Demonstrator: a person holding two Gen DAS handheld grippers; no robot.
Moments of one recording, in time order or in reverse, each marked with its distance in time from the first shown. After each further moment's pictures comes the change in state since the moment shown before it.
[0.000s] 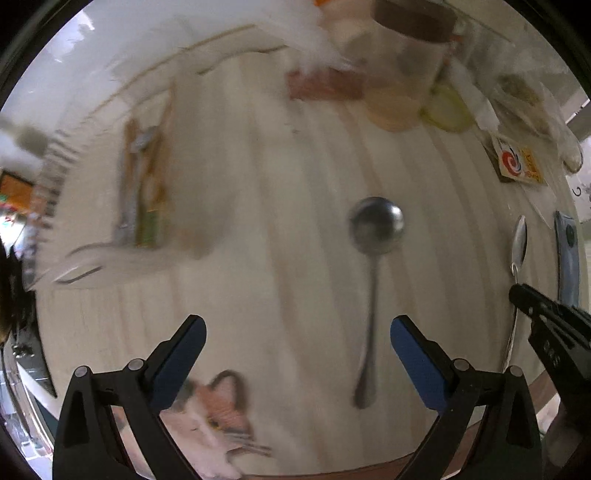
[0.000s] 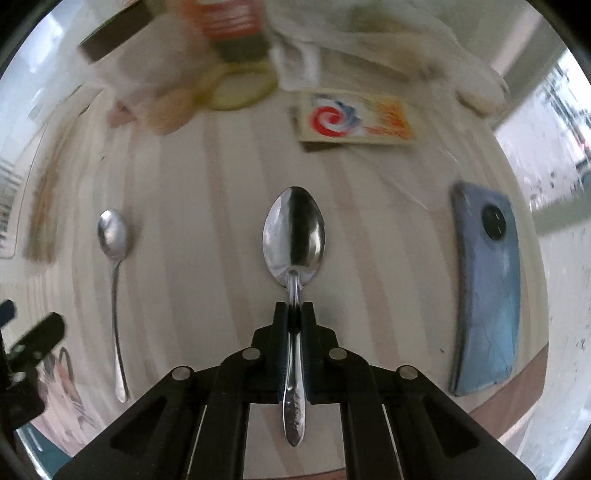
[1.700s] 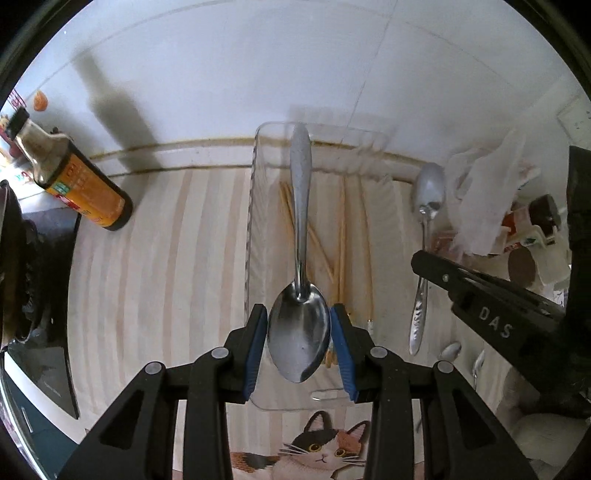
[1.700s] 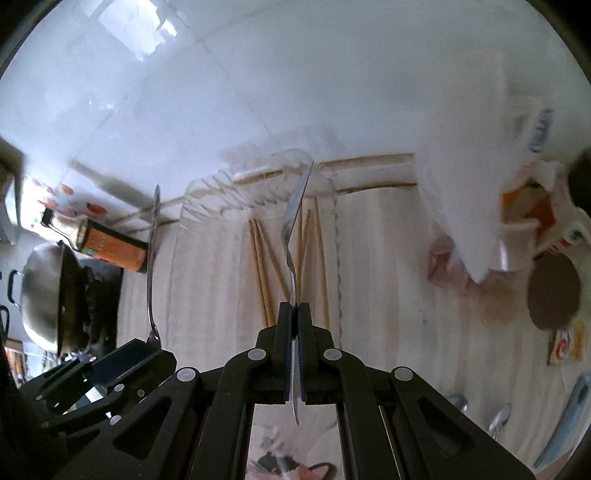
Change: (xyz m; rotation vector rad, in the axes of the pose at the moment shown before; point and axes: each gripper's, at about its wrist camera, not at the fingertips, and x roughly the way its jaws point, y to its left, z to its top) left arm -0.076 0.242 0.059 -0.282 -0.084 -0.153; right arm -0.088 0.287 0.138 -0.245 -0.053 0.351
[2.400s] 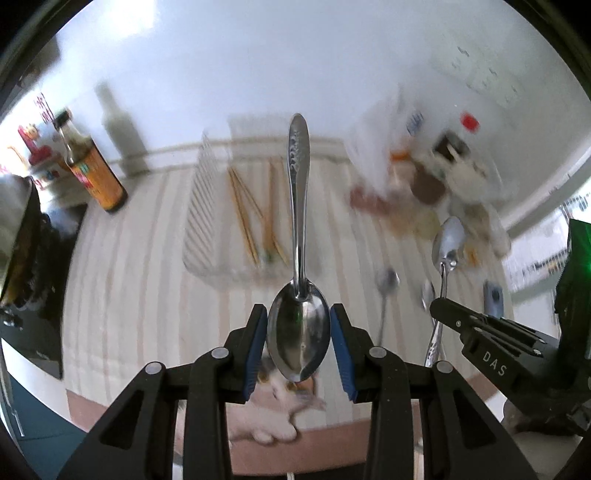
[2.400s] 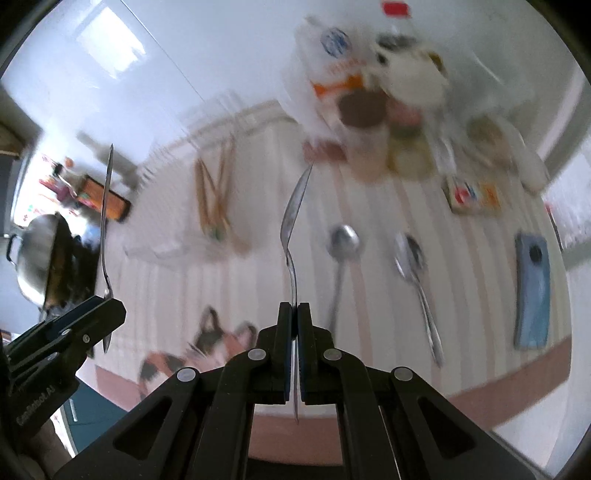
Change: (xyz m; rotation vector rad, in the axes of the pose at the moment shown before) left arm -0.083 -0.072 -0.129 0.105 -0.185 -0.031; right arm -0.123 -0.078 -0.185 0.103 -0.080 -0.097
